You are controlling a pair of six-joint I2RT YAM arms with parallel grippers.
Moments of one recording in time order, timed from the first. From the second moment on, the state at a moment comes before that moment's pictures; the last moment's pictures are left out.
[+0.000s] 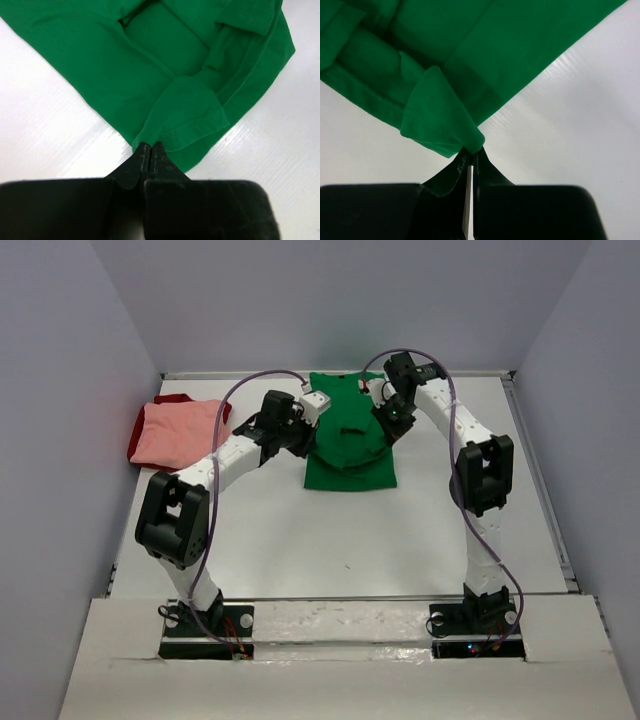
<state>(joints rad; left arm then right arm) -0.46 1.71 1.24 -0.20 0.33 0.14 0.33 2.20 2.11 -1.19 -0.19 -0.38</state>
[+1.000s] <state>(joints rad) -0.44 1.91 1.42 -0.20 0.25 0.18 0.28 2.39 2.33 -1.17 -0.12 -0.42</state>
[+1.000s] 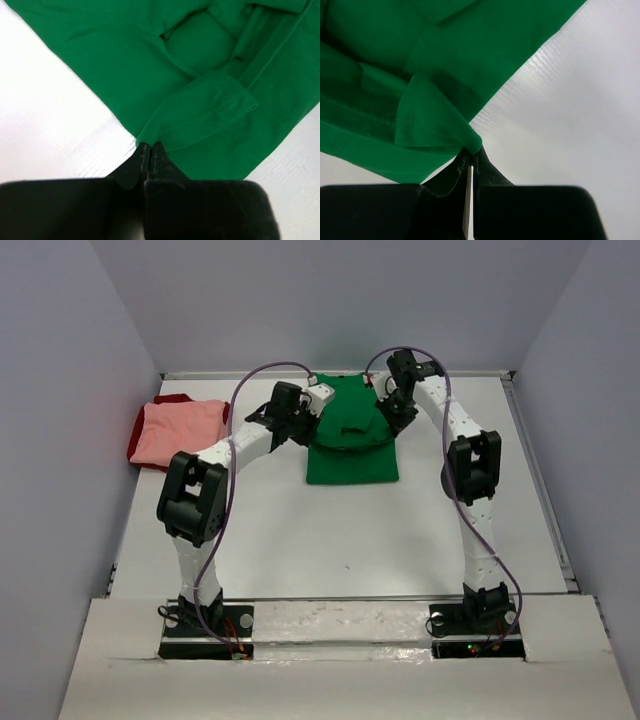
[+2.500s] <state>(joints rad) -0.44 1.94 1.69 -0.16 0.03 0.34 0.27 2.40 2.42 -1.01 0.10 -0.47</state>
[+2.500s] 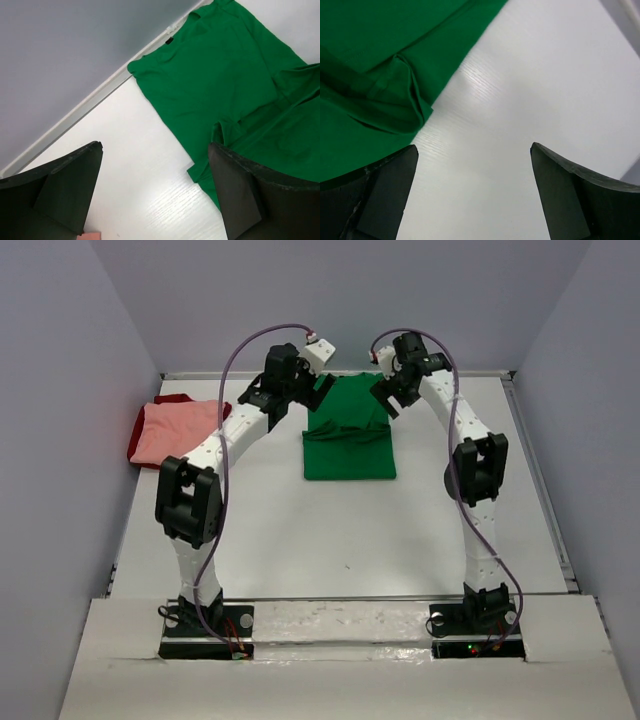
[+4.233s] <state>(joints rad) 0.10 1.07 0.75 -0.15 0.19 0.43 0.35 2.55 2.38 -0.99 -0.52 -0.42</state>
